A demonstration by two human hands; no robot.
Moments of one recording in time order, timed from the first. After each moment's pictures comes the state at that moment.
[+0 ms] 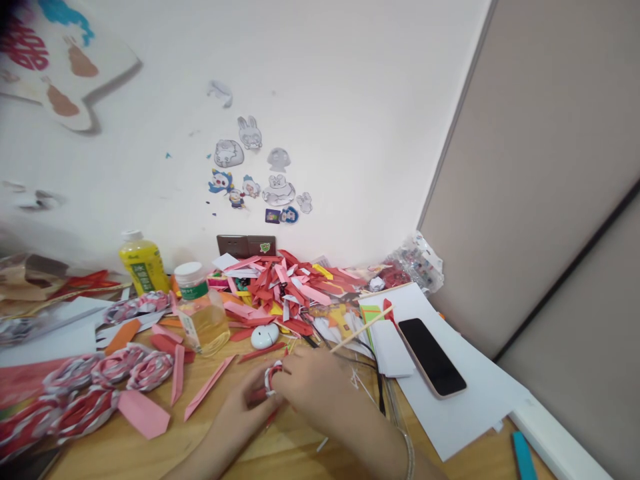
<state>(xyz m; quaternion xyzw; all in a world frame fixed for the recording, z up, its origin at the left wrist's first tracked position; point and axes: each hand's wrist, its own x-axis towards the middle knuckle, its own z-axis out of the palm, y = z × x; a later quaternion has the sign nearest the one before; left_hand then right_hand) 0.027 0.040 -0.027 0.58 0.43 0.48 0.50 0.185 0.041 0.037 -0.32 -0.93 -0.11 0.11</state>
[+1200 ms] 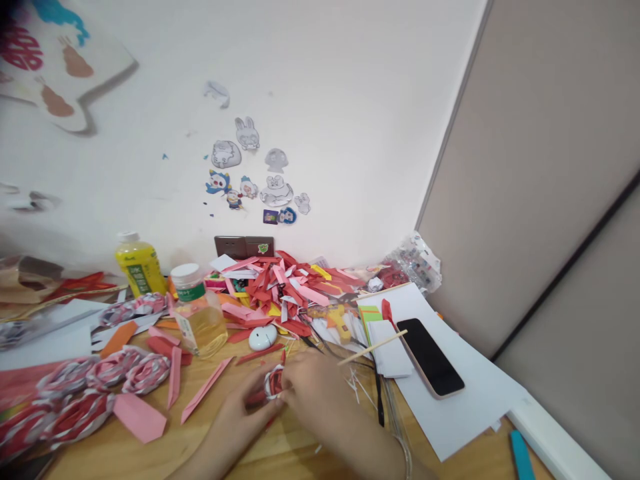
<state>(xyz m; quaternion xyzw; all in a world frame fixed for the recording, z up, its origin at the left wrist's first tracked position) 0.026 0.037 -0.032 0.61 0.45 0.47 0.46 0.179 0.035 0.042 -0.49 -0.85 0.10 0.14</state>
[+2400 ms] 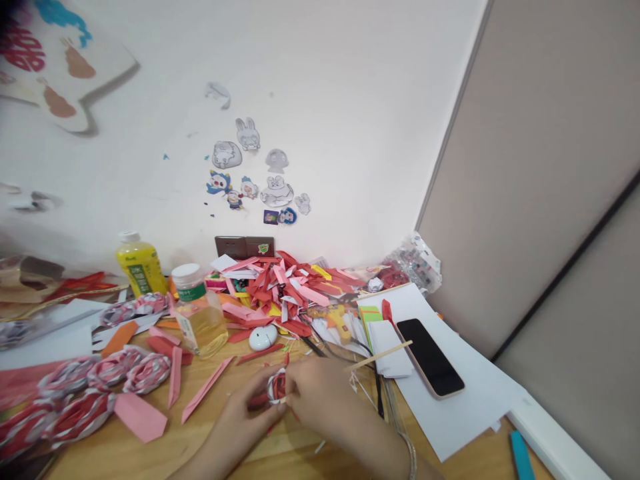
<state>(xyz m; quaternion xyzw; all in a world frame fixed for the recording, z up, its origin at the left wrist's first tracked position) 0.027 0.037 -0.039 0.63 0.44 0.44 0.47 0.188 0.036 0.033 -0.51 -0.83 0.17 0.15</state>
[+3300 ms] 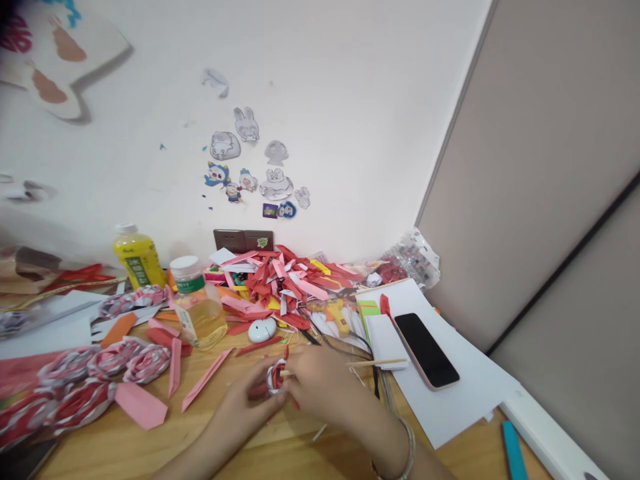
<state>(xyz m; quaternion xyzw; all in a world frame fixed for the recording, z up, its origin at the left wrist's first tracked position) 0.028 0.036 -0.034 0.62 0.44 0.44 0.48 0.189 0.038 0.046 -0.45 -0.89 0.07 0.08</state>
